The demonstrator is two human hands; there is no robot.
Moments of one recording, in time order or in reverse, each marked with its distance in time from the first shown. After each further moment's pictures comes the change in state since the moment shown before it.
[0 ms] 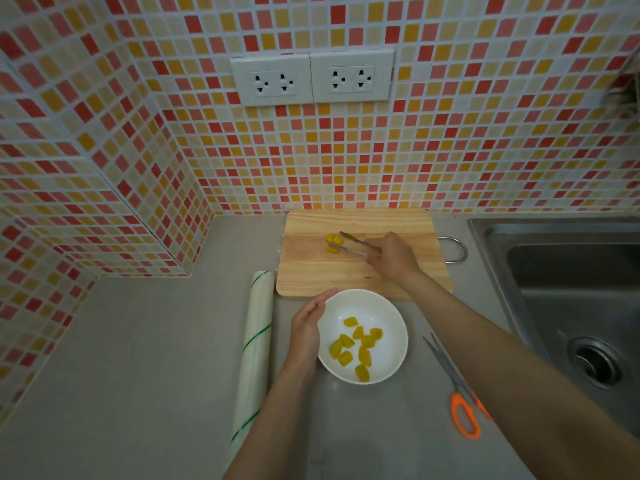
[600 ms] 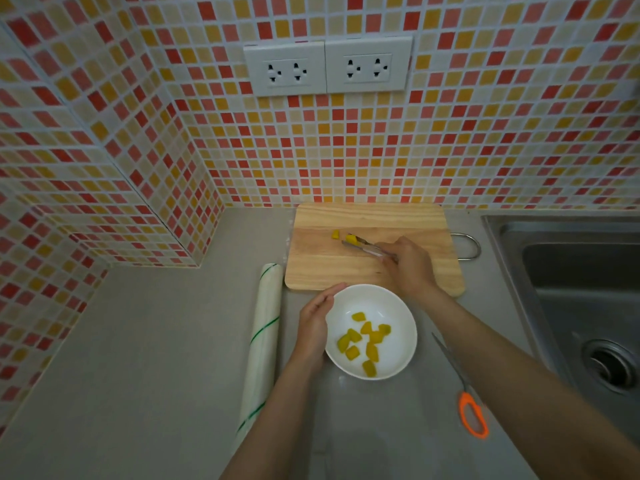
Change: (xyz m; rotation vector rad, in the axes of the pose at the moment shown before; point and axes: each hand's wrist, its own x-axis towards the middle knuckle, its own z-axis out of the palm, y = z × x) left_hand 0.000 0.002 -0.001 0.014 -0.018 0.009; right_hand -0.025 0.009 0.007 0.034 0.110 -0.075
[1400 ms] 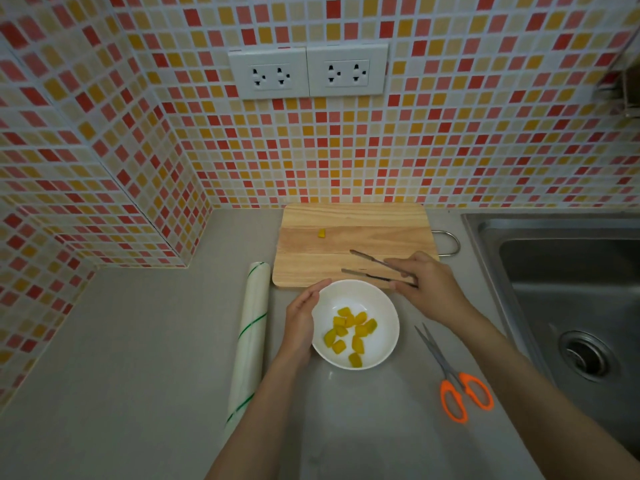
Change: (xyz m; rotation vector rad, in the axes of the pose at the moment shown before) left_hand -0.004 0.000 0.001 0.019 0.023 0.014; right_hand -0.071 0.004 -0.063 0.030 -0.073 -0.070
